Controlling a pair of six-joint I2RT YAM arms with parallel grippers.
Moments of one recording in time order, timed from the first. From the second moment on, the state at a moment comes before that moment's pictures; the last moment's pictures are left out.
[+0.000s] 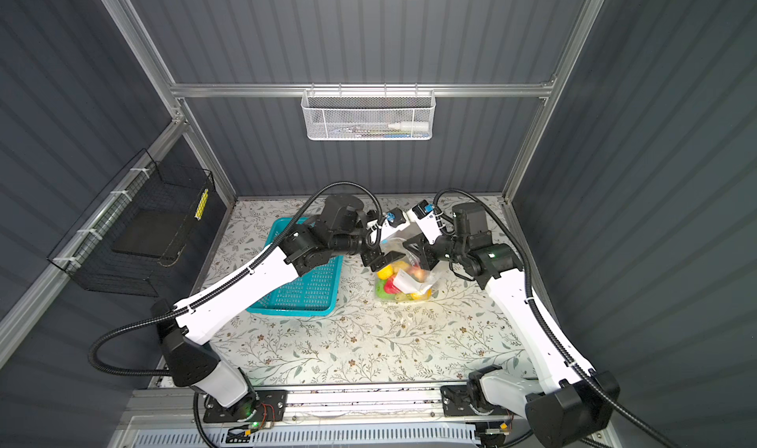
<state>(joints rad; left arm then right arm) -0.87 1.60 1.66 -0.55 0.21 0.39 0.30 1.17 1.19 -0.60 -0.60 -0.16</state>
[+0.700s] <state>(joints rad) -0.62 1.52 1.44 -0.18 0.62 0.00 0.29 1.09 1.03 -0.27 -0.60 0.20</state>
